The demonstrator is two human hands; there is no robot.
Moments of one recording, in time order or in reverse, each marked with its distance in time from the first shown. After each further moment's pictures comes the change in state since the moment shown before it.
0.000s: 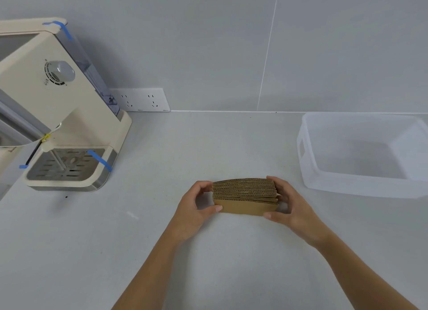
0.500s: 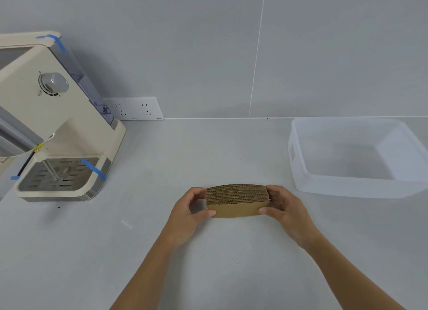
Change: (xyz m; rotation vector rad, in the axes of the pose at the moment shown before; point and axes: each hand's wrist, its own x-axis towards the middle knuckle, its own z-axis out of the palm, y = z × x) left_hand 0.000 0.005 0.001 -0.029 -0.004 -0.027; right_hand 0.003 0.002 0.003 0.033 0.201 -0.003
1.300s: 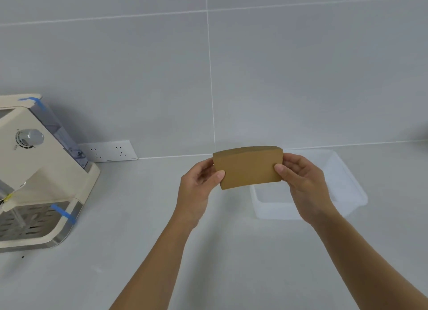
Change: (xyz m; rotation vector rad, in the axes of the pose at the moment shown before) left_hand 0.028 0.158 0.082 -0.343 0.041 0.254; right_hand -0.001 -0.115 -0.100 0.368 0.288 -0.271
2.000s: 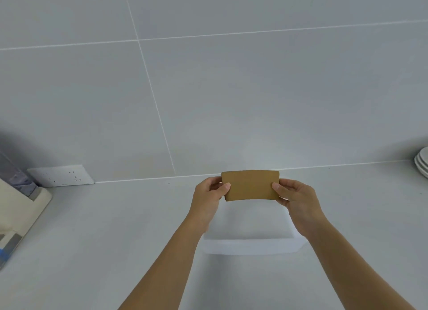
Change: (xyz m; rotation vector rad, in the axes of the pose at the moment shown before) left_hand 0.069 -0.034 0.150 0.154 0.012 -0.288; right_hand 0.079 -0.003 -0.132 -0.062 0.133 0.261
